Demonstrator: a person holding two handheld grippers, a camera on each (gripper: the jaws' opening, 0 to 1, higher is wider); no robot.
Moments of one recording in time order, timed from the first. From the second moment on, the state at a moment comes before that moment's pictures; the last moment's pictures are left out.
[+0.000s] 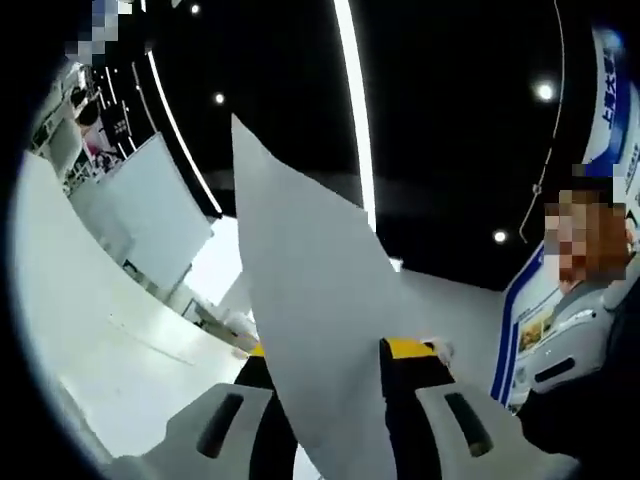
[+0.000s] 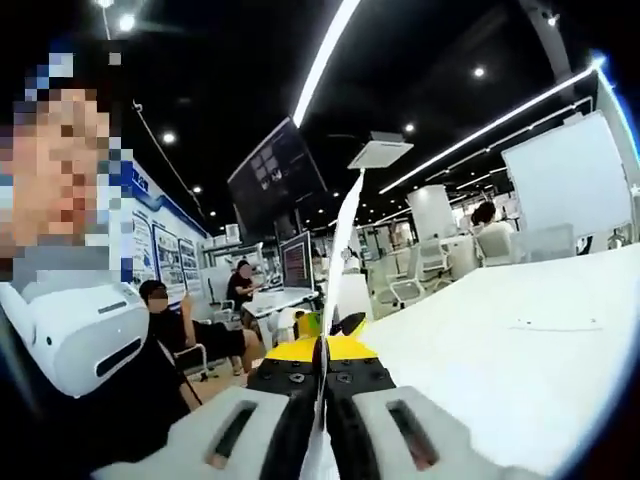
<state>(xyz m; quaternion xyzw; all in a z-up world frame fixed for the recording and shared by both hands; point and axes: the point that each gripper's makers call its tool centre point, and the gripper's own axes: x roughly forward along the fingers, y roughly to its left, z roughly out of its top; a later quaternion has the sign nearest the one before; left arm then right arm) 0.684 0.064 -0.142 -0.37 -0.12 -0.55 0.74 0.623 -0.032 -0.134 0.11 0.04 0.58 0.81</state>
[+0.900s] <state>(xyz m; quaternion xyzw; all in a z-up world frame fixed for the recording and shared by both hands) 0.683 0.070 -0.139 -0.38 -0.14 -0.53 0.74 0.634 -0.029 -0.148 0.11 0.06 0.56 0.82</state>
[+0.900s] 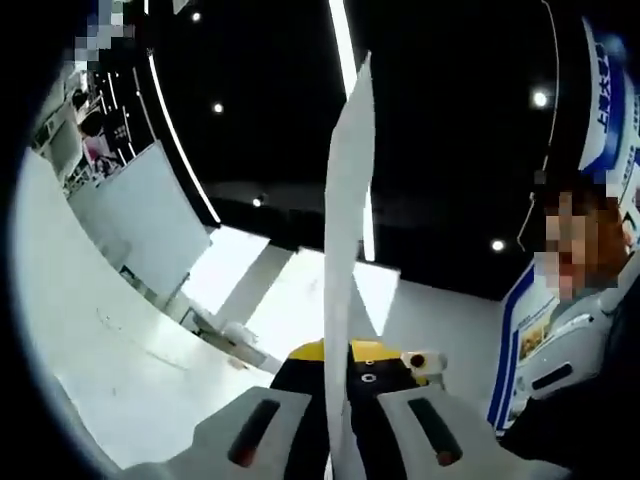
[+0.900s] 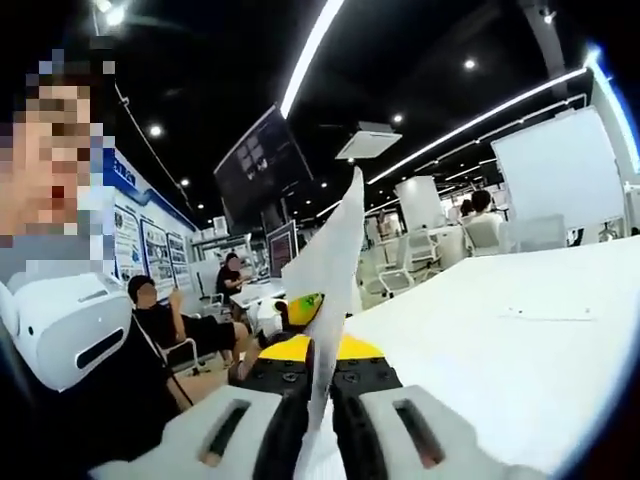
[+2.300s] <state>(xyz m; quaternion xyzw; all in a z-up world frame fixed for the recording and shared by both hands) 0.730 0.188 -0.189 -0.35 -0.10 -0.25 0.90 0.657 -0.039 -0.157 0.09 0.06 0.49 0.86</state>
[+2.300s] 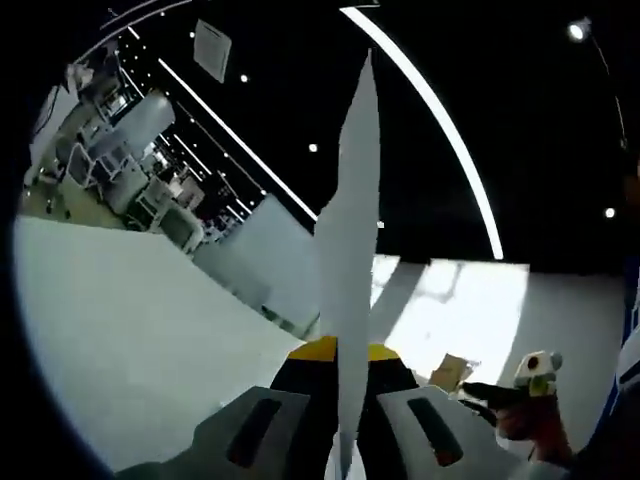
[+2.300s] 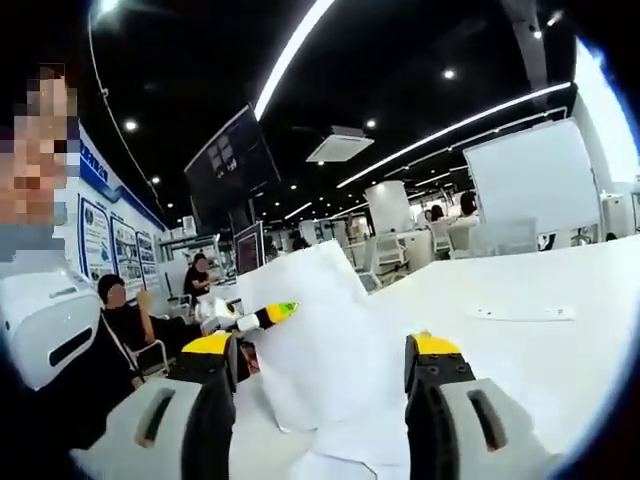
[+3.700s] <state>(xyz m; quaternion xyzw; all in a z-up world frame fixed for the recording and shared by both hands) 0.729 0.225 -0.255 -0.41 -0.08 -0.17 0.89 0.671 -0.059 -0.184 0.09 0.09 0.46 0.88</state>
